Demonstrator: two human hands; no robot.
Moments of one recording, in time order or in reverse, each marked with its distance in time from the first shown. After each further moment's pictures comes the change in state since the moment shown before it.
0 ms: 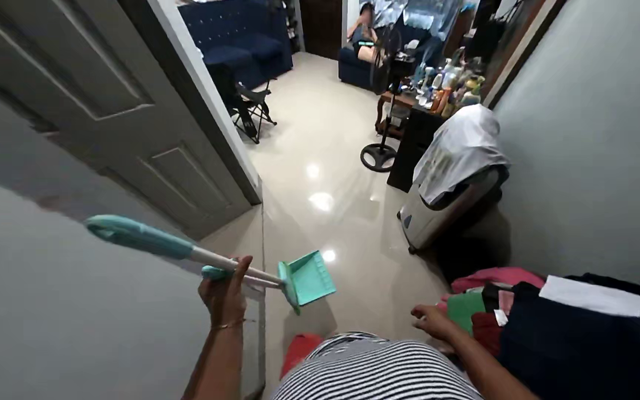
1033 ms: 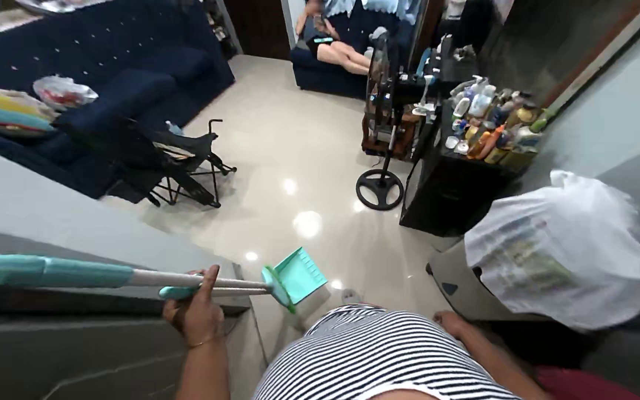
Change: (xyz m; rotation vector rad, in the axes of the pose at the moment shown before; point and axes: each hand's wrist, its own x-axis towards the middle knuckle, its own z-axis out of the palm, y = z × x) left_hand 0.609 -0.262 0.354 0.040 -0.031 -0.091; right_hand 0.442 -0.245 -0.341 0.216 -0.025 0.394
